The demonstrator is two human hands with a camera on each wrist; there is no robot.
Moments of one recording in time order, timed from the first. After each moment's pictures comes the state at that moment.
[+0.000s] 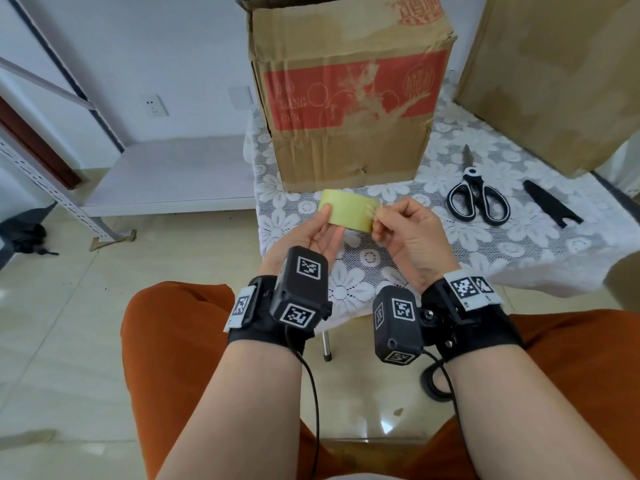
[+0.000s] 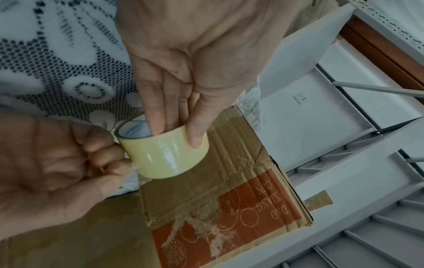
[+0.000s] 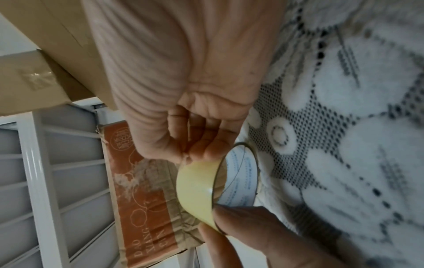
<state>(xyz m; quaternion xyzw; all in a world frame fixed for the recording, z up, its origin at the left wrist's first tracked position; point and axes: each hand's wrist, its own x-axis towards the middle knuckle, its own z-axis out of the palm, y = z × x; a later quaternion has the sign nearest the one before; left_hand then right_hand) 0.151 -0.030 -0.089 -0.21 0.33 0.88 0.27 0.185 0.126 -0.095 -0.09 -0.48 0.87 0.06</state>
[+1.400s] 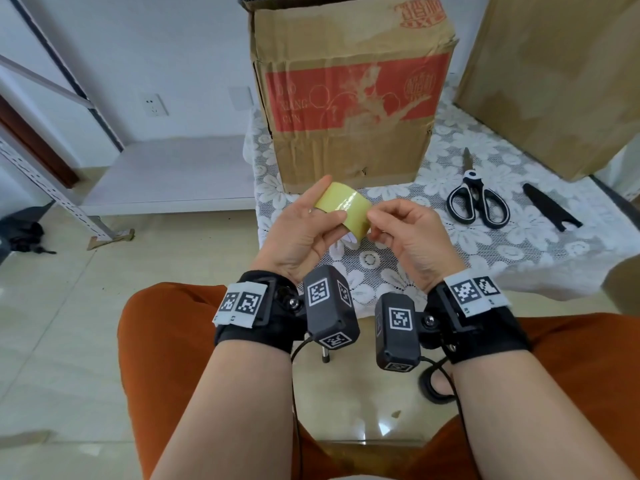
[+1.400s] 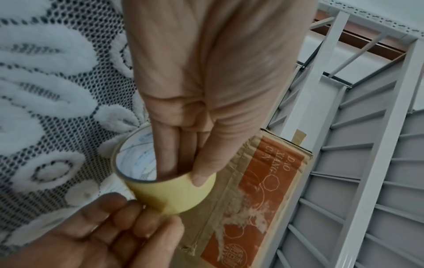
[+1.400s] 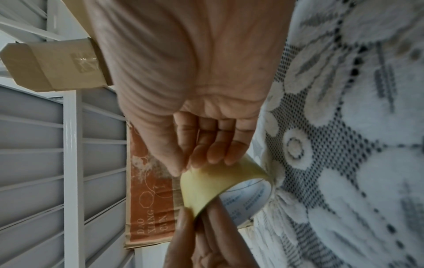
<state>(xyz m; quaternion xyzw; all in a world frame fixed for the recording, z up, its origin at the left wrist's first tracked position) 0.144 -0.034 -0.078 0.02 0.49 0.84 0.23 0.184 0.129 -0.092 -0.06 -0.59 0.80 0.05</state>
